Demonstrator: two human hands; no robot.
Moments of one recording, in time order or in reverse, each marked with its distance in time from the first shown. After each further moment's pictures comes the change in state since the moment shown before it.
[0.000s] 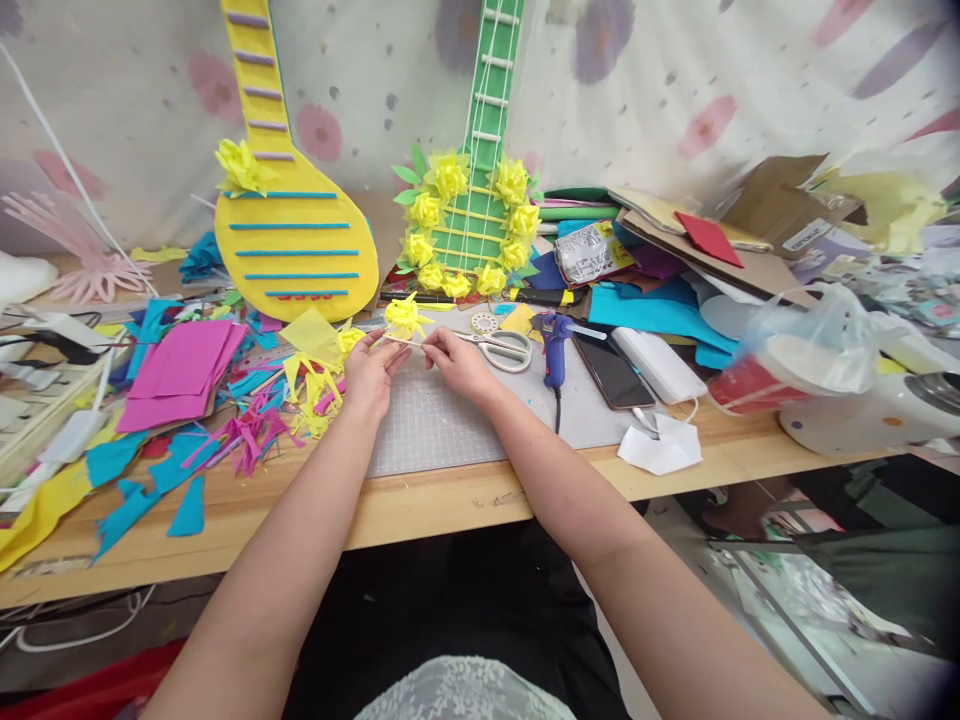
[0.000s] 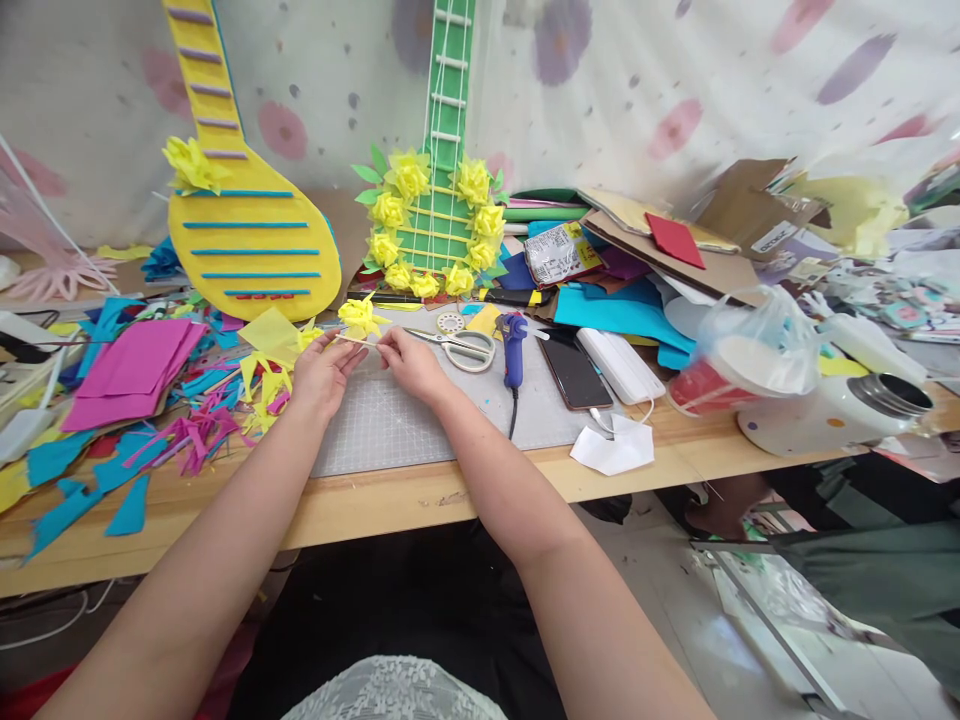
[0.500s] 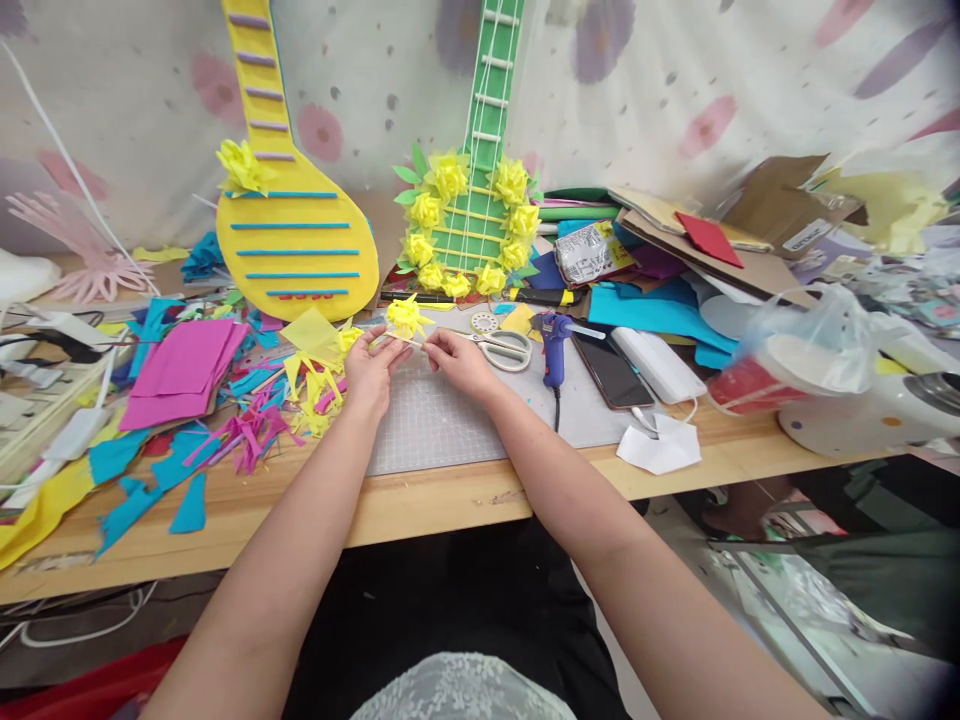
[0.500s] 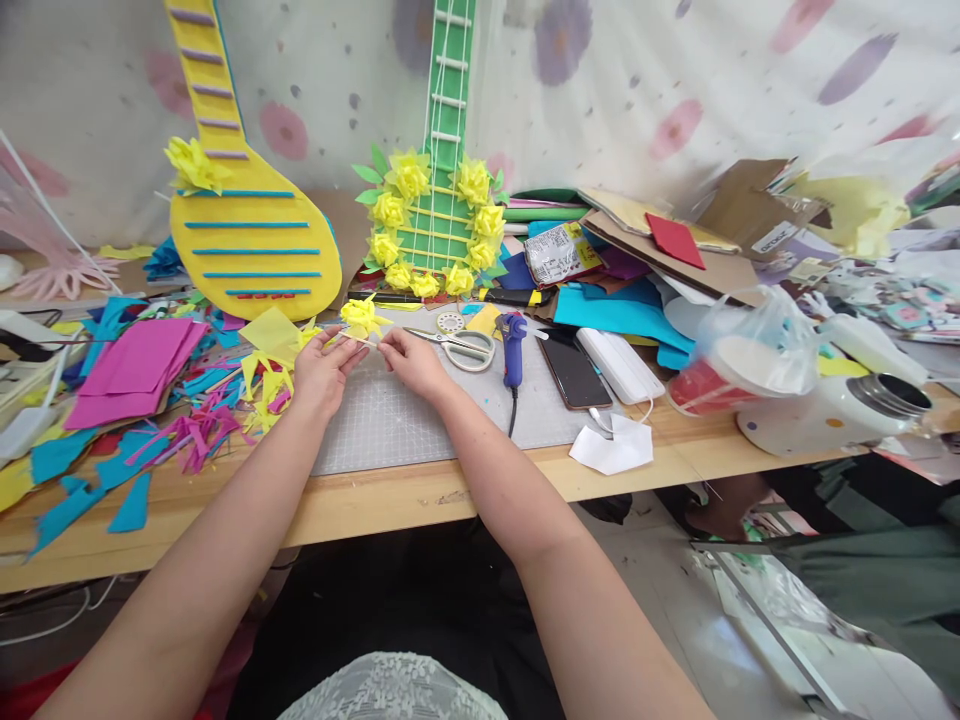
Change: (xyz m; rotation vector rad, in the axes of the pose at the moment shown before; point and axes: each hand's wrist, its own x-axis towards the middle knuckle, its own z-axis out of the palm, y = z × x) left_hand 0.005 -0.006 -0.005 0.063 -0.047 0.079; right_hand 0.001 0.000 -0.002 0.058 -0.013 0.038
